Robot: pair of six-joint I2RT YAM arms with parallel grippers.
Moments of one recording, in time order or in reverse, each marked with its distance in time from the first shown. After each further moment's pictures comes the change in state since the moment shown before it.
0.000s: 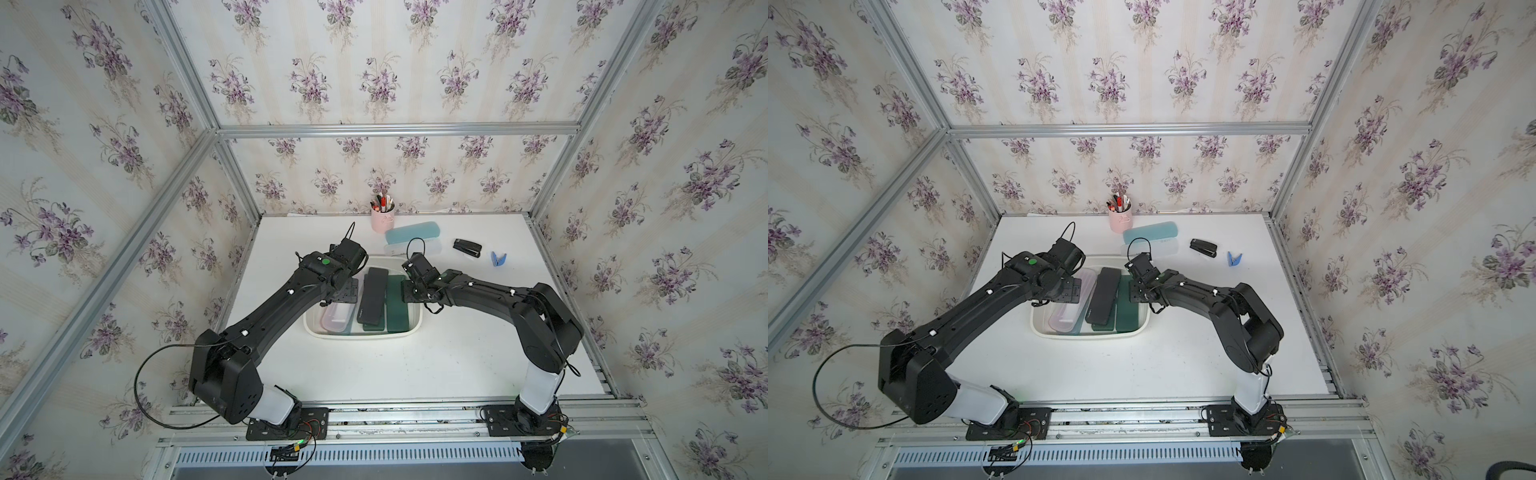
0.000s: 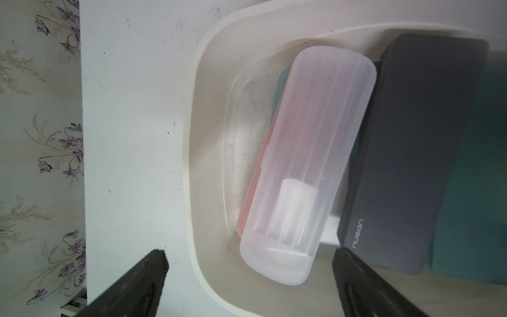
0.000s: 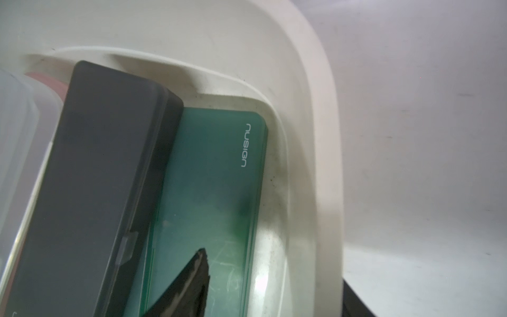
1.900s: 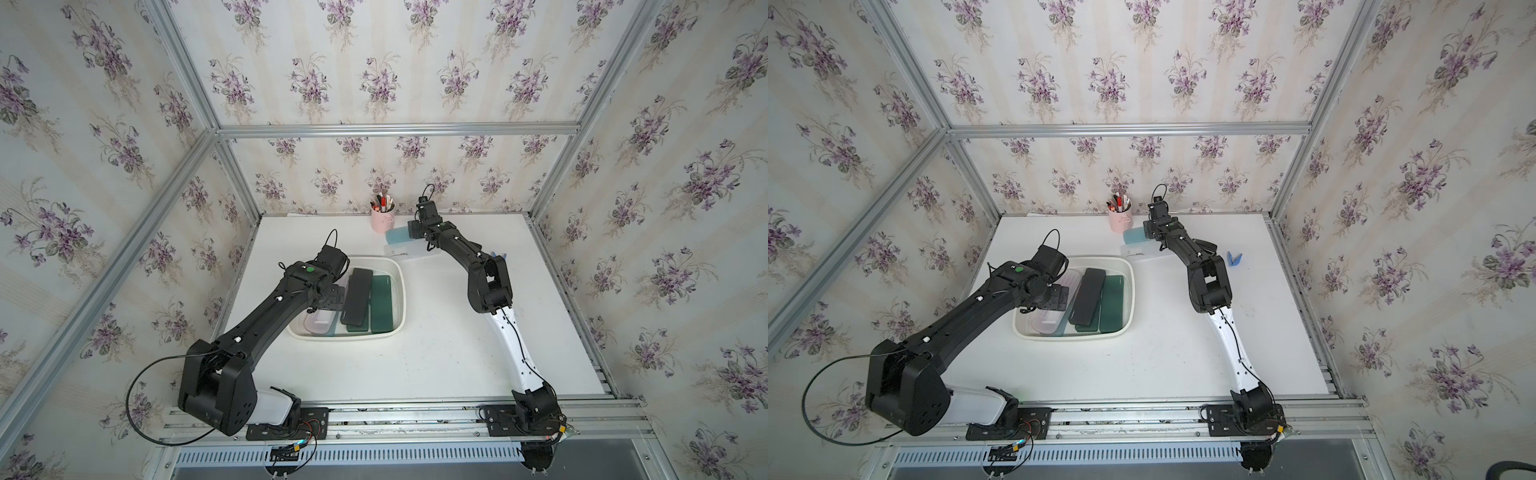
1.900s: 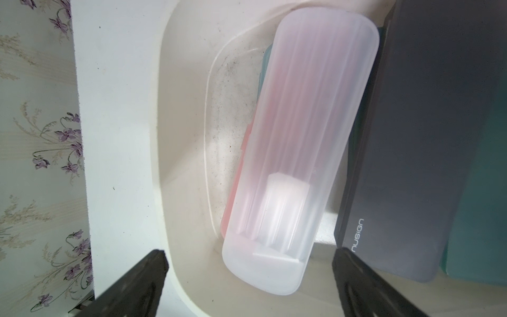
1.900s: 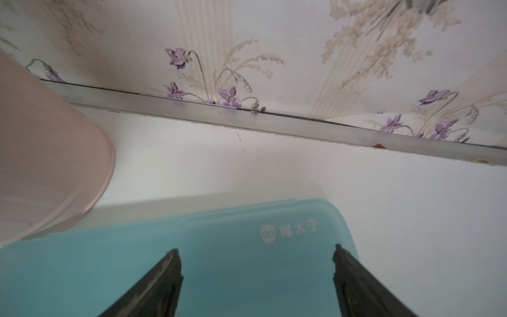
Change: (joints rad) left arm 0.122 -0.041 -0.153 0.102 0.044 0.144; right arm -0.373 0.841 1.151 -0.005 0.154 -0.503
